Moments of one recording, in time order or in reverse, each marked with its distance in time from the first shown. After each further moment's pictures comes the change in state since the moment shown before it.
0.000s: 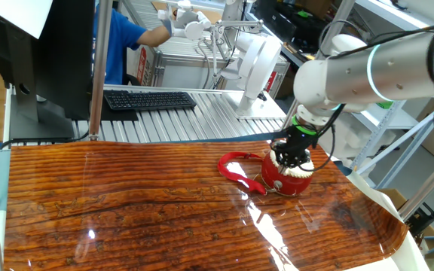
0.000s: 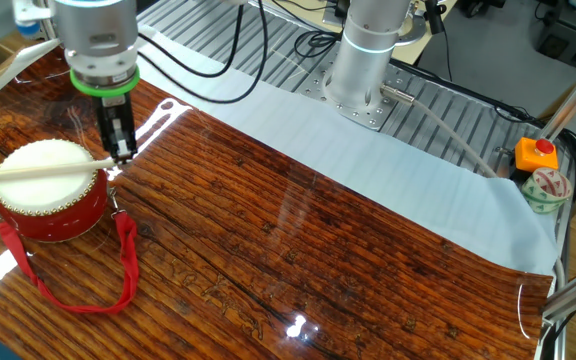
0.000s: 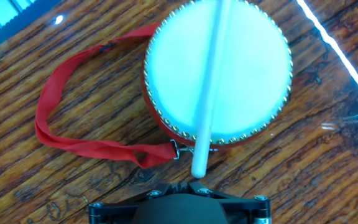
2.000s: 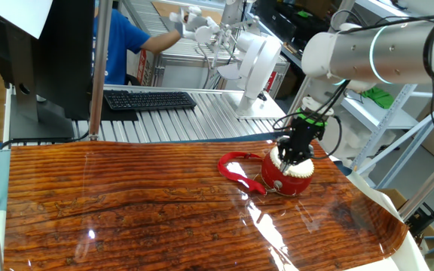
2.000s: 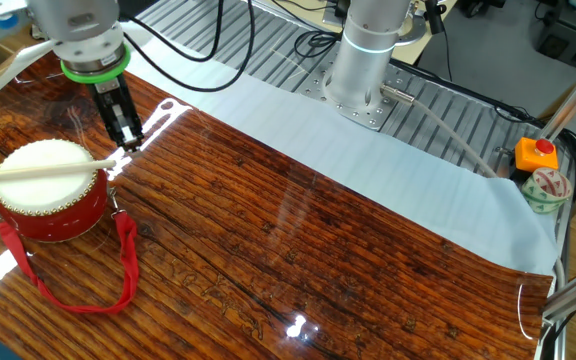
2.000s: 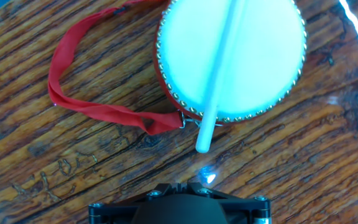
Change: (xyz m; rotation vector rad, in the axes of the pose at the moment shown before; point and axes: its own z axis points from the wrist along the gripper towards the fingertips) arm 0.017 0.003 -0.020 -0.021 0.178 -0.049
